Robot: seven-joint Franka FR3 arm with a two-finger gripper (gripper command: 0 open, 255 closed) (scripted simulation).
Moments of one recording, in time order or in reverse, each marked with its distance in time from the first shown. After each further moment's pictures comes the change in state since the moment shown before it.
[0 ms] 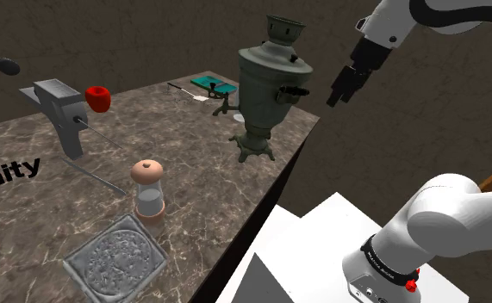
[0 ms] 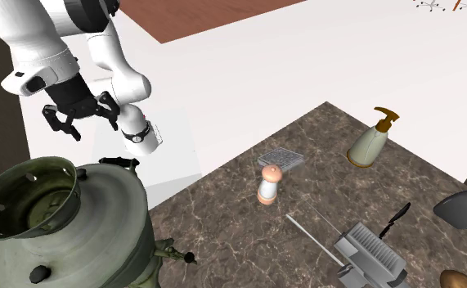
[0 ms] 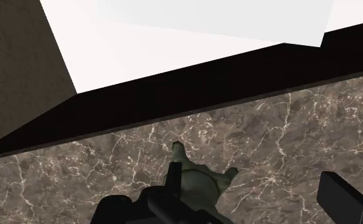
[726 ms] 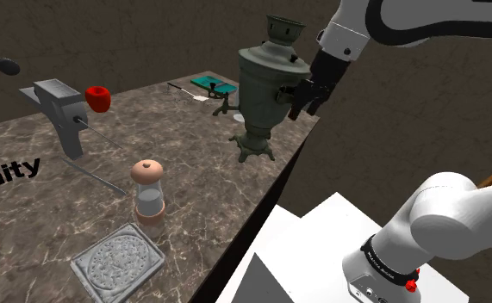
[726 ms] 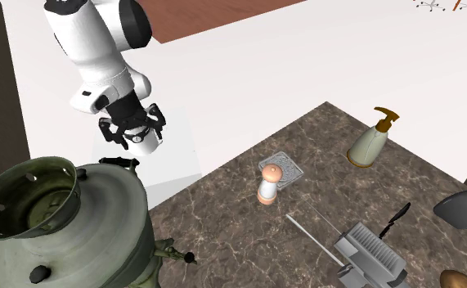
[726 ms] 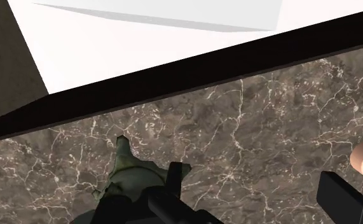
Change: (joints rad) arm 0.070 0.134 0.164 -0.011 0.119 0.137 0.183
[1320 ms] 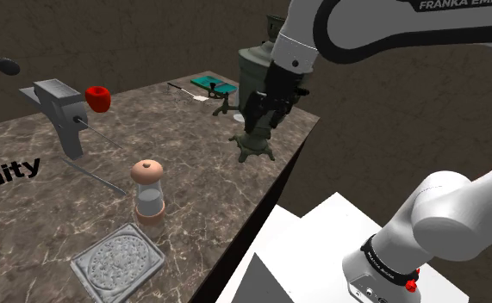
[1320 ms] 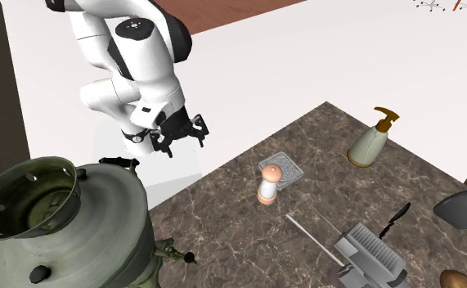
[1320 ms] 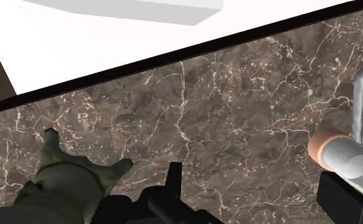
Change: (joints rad) arm 0.048 0.226 0.161 0.090 0.070 0.144 0.181
